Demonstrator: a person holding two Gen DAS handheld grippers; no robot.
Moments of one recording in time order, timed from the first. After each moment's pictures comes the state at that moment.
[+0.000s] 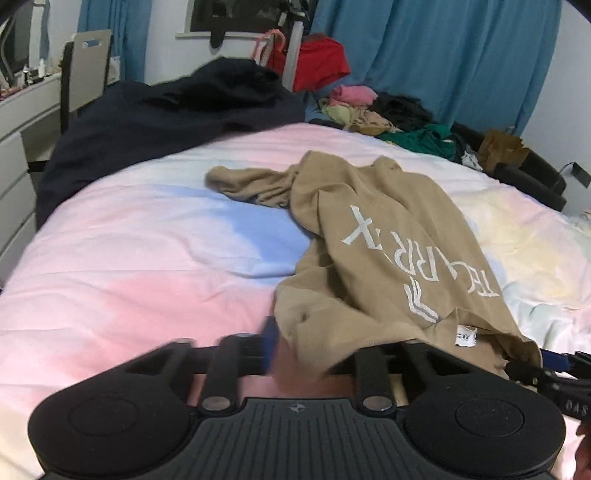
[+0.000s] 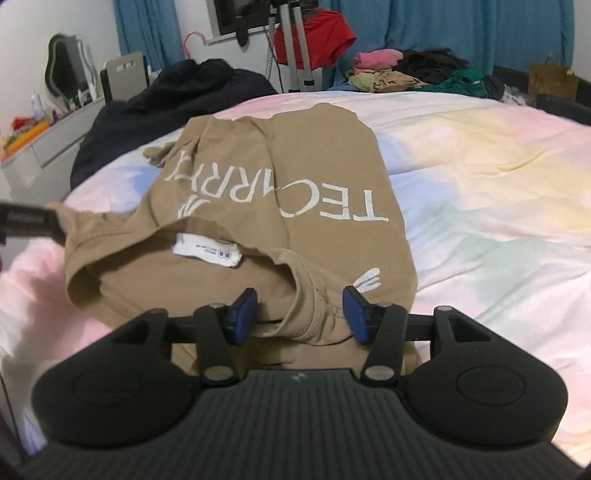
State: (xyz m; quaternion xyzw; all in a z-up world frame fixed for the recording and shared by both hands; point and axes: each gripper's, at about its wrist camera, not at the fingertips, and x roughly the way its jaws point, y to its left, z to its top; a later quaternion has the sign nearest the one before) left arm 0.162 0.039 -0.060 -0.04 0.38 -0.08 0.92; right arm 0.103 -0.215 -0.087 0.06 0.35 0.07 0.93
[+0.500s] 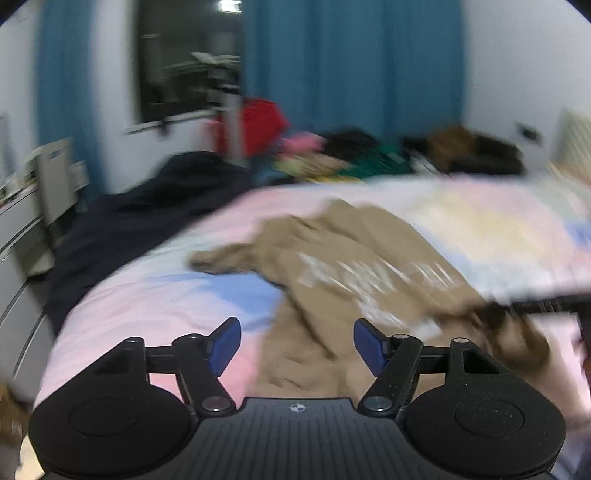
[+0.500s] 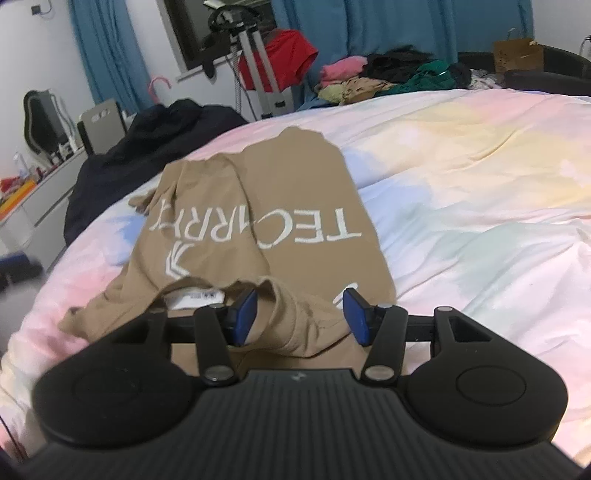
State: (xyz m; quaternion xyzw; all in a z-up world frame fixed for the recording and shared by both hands) left arm 0.087 0.007 -0.019 0.11 0.29 -0.16 0.94; right arm 0.100 -0.238 -0.076 0.13 0.32 0.03 0.94
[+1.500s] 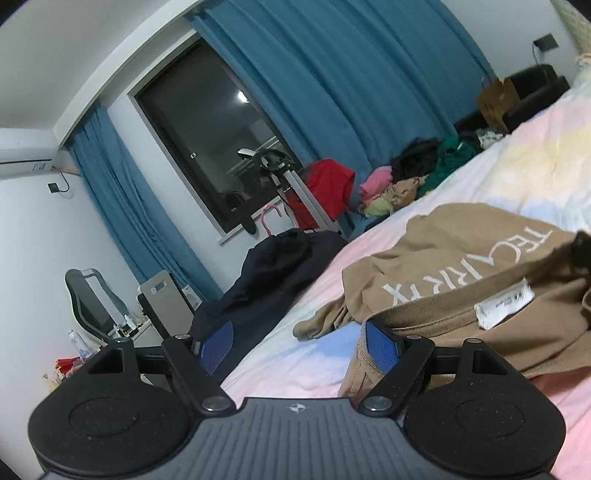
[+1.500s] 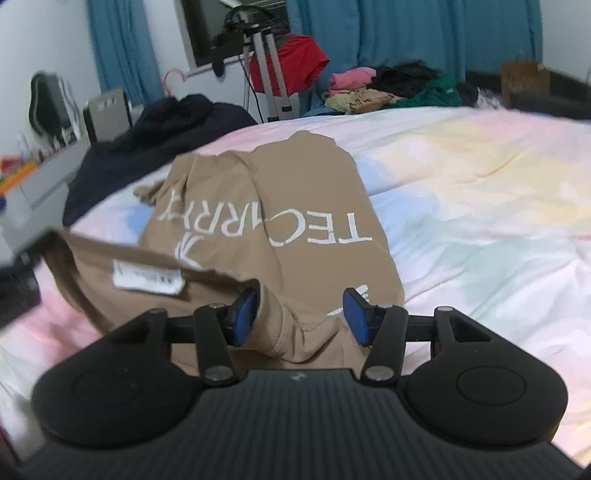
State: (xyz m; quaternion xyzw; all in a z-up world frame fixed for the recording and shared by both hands) left arm 0.035 -0.047 -0.023 0.32 0.12 0.03 0.94; right arm 0.097 -0.213 -0.077 0.08 0.32 0.03 0.94
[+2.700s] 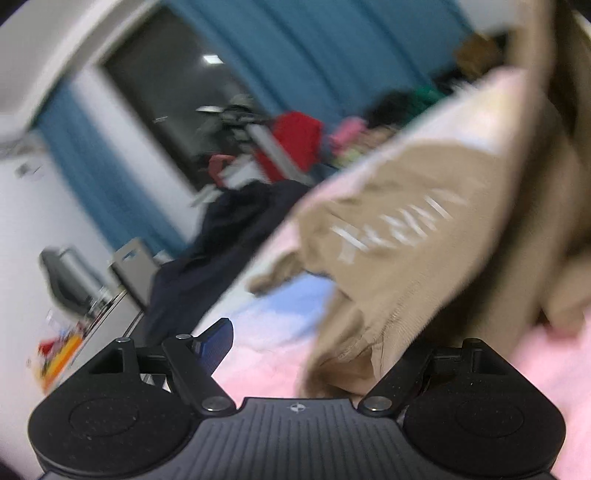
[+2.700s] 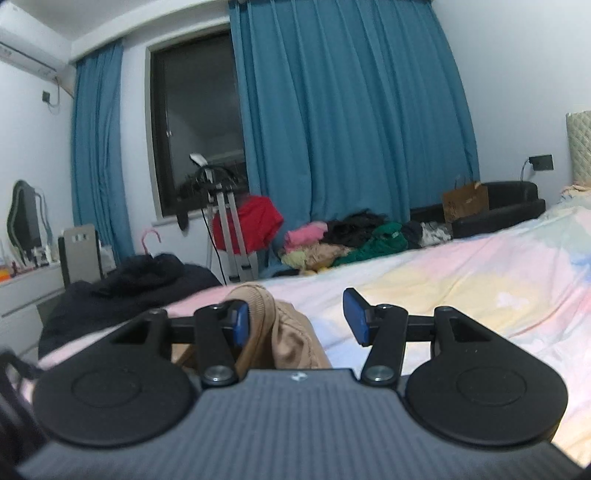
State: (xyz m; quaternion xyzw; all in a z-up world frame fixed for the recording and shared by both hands) left arm 0.092 -0.059 -0.083 0.31 0.19 0.03 0.93; right arm 0.028 -0.227 -0.030 0.09 0.07 -0.07 0.99
